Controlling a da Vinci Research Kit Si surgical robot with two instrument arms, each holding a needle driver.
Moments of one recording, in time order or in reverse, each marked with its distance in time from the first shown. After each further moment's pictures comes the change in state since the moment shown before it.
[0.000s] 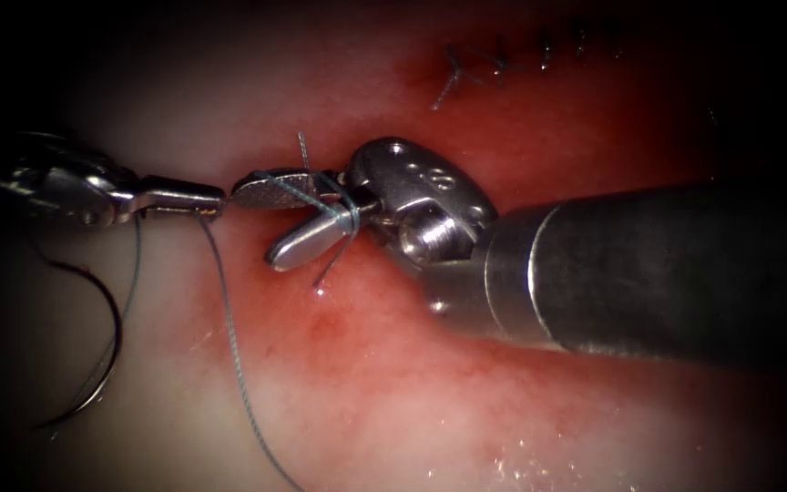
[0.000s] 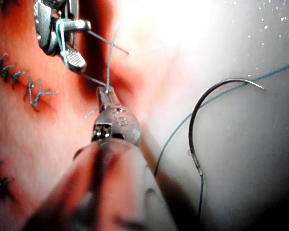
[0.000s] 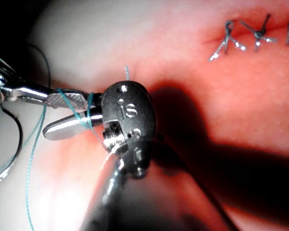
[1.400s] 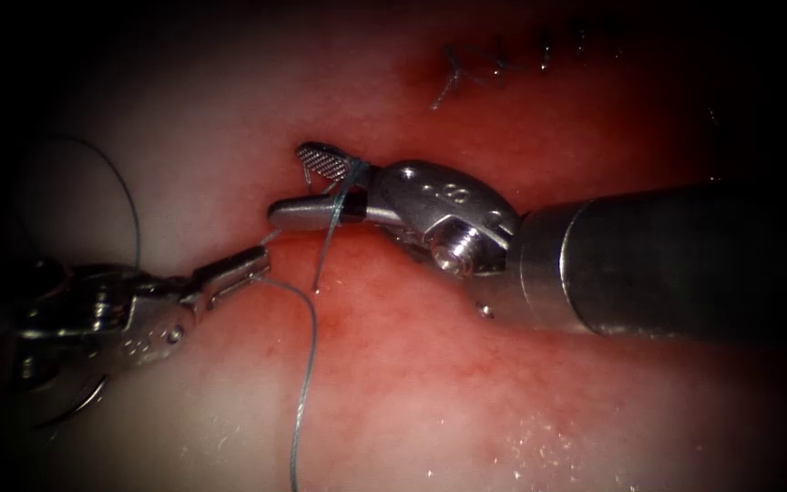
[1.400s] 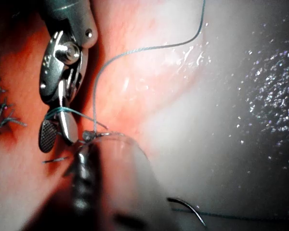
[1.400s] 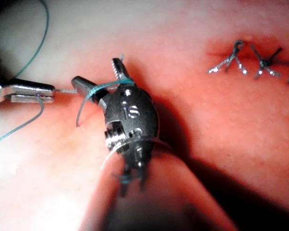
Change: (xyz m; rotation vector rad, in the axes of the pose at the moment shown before) right arm -0.005 0.000 -0.002 -0.862 -0.349 -0.184; left arm 0.008 0.001 0.004 0.271 -0.501 -0.352
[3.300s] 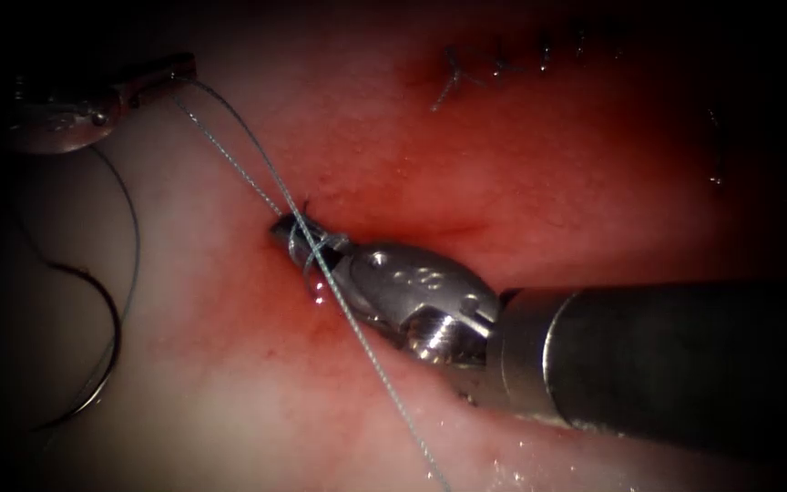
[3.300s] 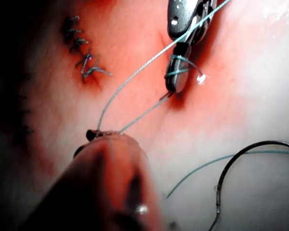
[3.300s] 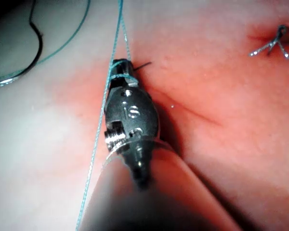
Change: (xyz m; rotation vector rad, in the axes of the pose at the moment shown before) right arm -0.002 -0.007 -0.003 -0.163 0.016 -0.060; left arm -0.009 -0.013 0.003 -0.097 0.022 -0.054
